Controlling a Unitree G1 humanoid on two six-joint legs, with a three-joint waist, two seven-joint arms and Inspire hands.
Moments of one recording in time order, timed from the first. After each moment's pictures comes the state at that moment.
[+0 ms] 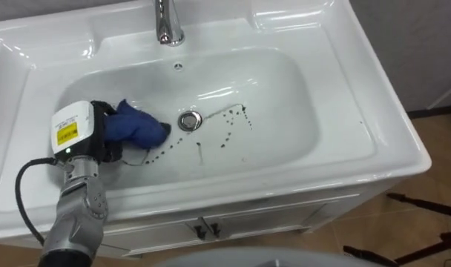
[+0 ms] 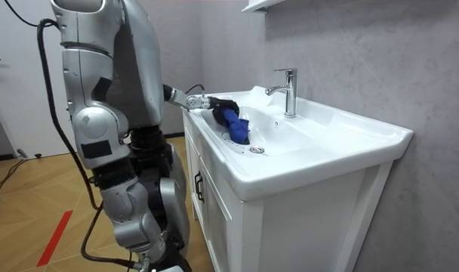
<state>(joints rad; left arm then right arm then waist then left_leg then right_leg) 0.15 0.30 0.03 0.40 0.92 0.04 0.34 0.15 -0.35 0.01 1.23 0.17 0.03 0.31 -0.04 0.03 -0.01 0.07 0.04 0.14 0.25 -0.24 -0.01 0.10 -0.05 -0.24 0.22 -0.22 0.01</state>
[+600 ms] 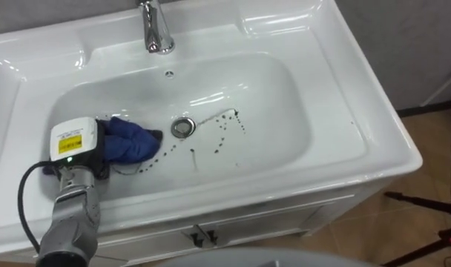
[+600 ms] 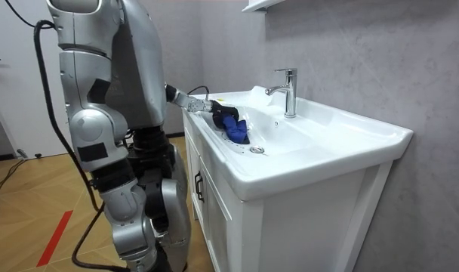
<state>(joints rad) 0.12 0.32 0.01 0.53 1.15 0.12 0.31 0.15 -0.35 -0.06 1.20 -0.19 0.17 0.31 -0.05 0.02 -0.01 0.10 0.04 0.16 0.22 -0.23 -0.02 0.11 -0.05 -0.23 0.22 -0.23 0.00</state>
